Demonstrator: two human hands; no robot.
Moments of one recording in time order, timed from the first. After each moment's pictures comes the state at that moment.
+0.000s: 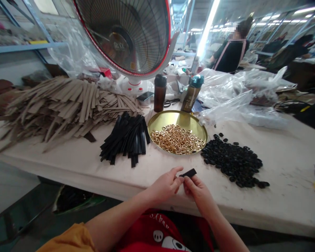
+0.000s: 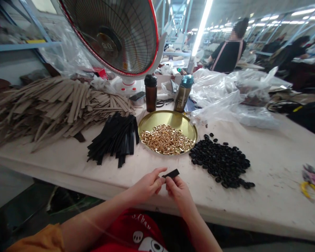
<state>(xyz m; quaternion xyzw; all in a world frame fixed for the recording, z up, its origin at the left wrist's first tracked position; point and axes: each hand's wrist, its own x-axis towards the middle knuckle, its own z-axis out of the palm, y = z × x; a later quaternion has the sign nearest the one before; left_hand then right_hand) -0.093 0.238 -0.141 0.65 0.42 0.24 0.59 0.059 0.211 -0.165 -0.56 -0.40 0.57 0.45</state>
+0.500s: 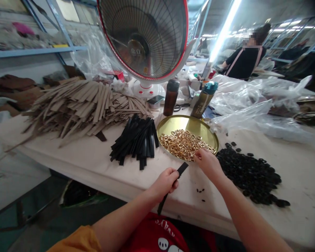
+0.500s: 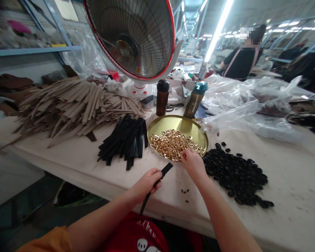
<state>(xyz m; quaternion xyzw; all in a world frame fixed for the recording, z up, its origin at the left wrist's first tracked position) -0.110 0.249 -0.141 0.39 0.49 0.32 0.71 0.082 0.331 -0.158 -0.62 -0.74 0.09 0.25</state>
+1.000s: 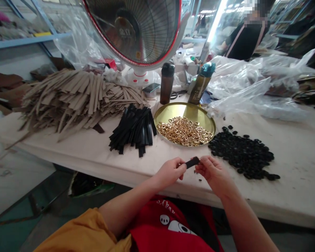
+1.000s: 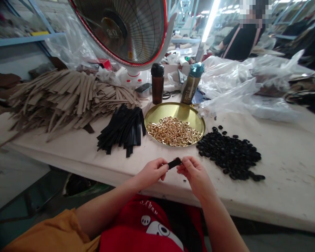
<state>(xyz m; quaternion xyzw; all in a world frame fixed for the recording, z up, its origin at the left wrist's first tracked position) -0.100 0.233 -0.135 0.61 0.47 0.25 0.58 0.072 0.224 -0.139 -0.51 -0.29 0.62 0.51</state>
